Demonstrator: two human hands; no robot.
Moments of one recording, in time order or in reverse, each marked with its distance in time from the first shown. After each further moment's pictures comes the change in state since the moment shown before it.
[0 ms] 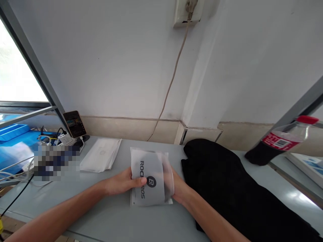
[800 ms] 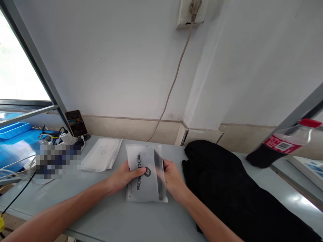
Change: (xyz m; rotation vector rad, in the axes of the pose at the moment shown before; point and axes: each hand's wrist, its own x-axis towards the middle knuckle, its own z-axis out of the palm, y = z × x) left_hand 0.004 -0.006 -0.002 -0.067 0.292 0.026; right_hand 0.008 0.005 0.000 -0.059 0.079 -0.064
